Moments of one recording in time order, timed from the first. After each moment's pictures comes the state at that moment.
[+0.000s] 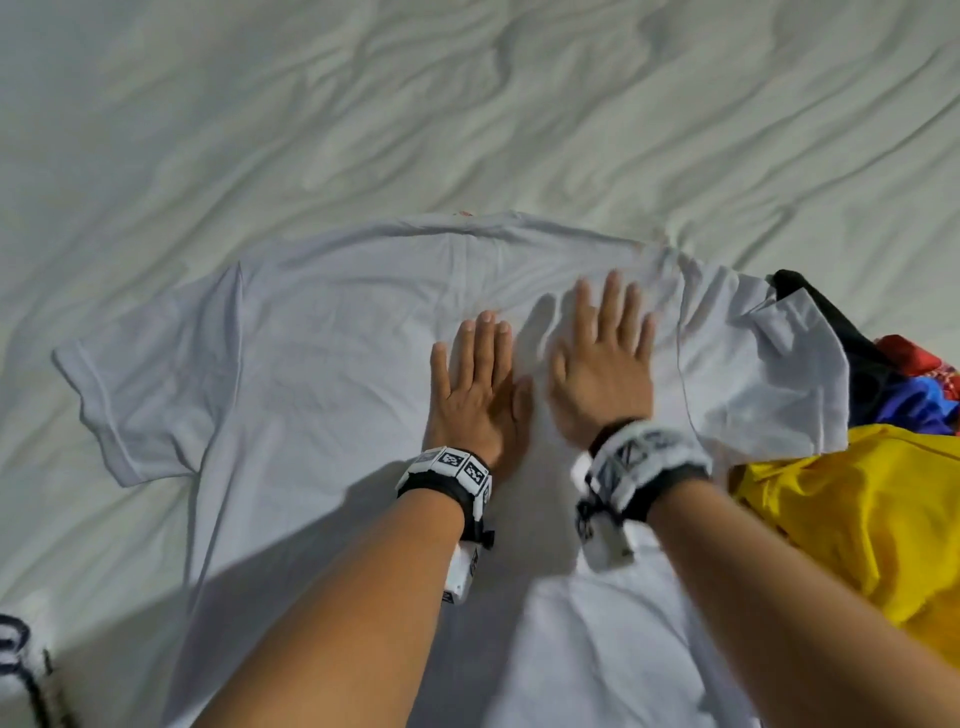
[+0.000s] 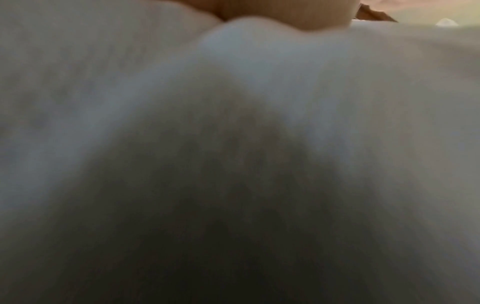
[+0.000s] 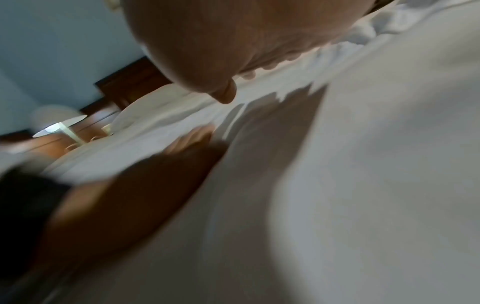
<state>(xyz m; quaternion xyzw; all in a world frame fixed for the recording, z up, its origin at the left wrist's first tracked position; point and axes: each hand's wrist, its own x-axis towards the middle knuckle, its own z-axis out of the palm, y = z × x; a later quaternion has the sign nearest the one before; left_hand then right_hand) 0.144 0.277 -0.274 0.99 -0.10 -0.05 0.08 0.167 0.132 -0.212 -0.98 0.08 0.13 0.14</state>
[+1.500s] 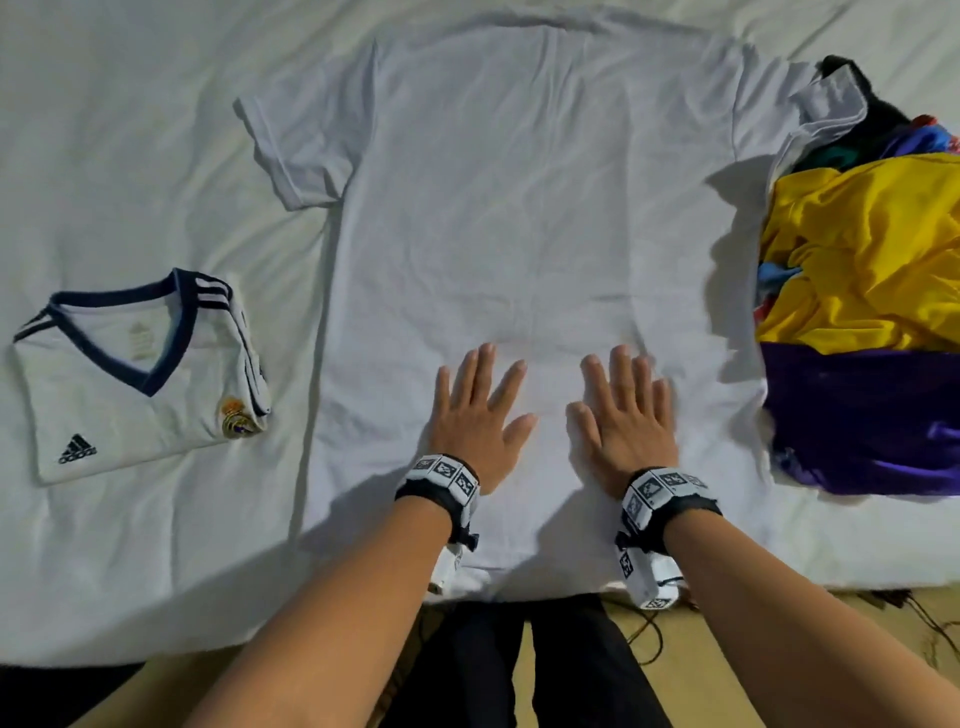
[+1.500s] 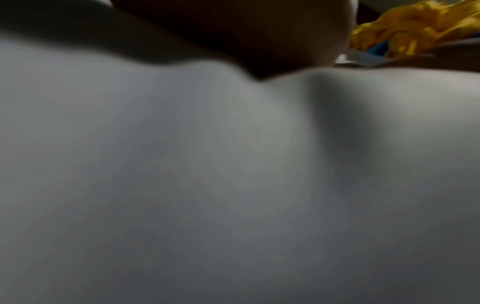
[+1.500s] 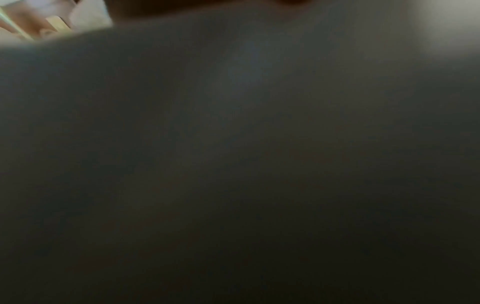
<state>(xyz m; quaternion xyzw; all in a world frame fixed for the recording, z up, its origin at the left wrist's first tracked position) -0.189 0.393 -0.212 0.96 -0.12 -0.24 0.04 -0.194 0.175 -0.202 -0.96 -0.01 0.25 0.12</state>
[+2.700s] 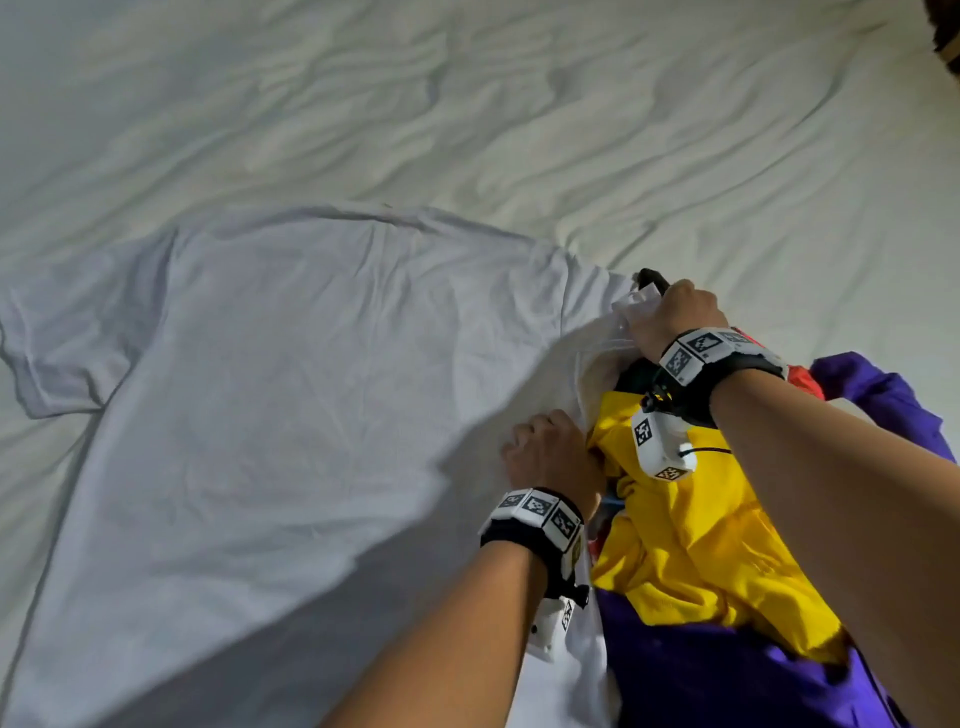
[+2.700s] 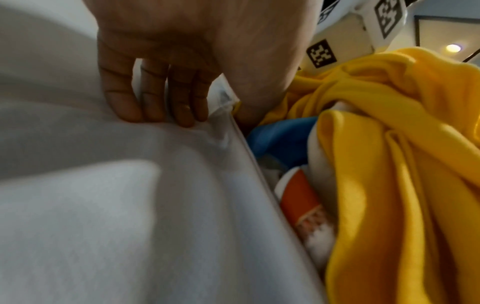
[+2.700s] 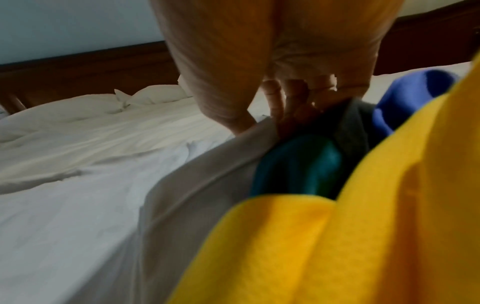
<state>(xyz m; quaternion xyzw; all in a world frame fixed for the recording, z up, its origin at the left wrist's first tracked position) 0.047 0.088 -0.182 0.94 0.00 -0.26 0.23 0.179 -0.050 -0.127 -0.93 0.28 0.17 0.14</state>
